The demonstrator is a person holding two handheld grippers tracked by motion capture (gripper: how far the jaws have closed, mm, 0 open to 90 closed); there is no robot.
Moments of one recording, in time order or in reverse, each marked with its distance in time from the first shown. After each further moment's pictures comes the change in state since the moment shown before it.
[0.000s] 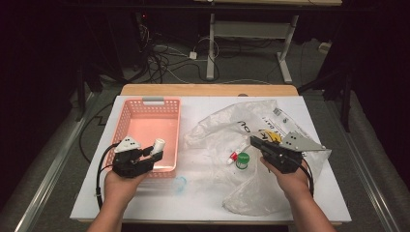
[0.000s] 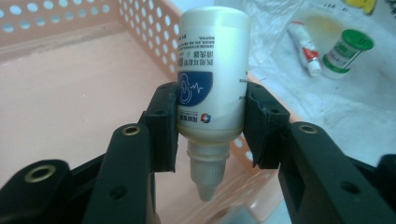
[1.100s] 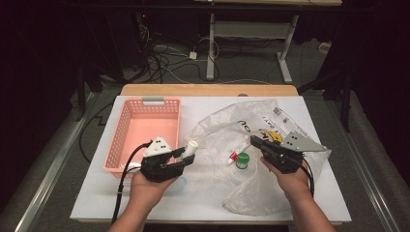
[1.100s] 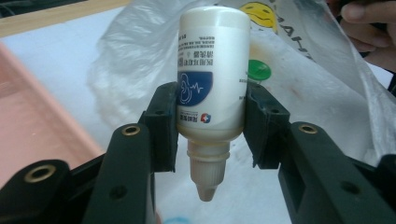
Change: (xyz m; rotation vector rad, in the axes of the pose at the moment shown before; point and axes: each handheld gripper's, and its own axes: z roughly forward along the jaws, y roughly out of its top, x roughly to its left) left arm -0.076 0.031 0.026 -0.029 -0.167 0.123; right arm 0.001 0.002 -0.002 -0.013 0.000 -0.001
